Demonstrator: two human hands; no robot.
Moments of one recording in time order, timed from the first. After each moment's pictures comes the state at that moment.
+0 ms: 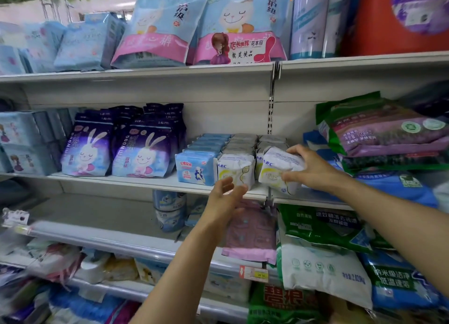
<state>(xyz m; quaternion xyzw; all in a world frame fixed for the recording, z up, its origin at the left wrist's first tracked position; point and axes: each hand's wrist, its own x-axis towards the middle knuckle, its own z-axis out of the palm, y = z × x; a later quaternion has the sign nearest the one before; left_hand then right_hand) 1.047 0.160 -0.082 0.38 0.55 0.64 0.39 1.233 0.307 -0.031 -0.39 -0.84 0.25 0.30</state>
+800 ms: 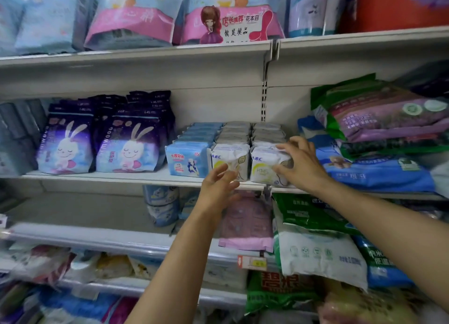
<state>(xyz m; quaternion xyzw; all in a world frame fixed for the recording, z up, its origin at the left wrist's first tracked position) 1.033 0.180 -0.080 0.32 0.51 0.67 0.44 1.207 0.312 -0.066 -0.44 -0.83 0.06 0.32</state>
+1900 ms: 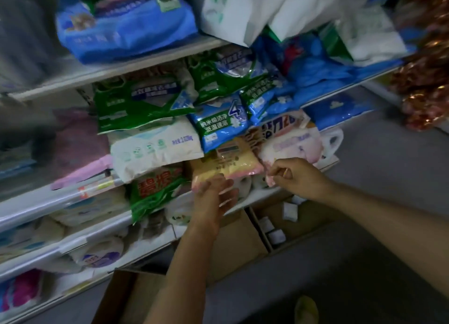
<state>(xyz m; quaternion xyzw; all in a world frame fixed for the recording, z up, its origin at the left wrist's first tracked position) 1.373 0.147 -0.296 0.23 0.56 0.43 0.67 1.599 0.164 -0.302 -0.60 -0.71 0.31 0.20</state>
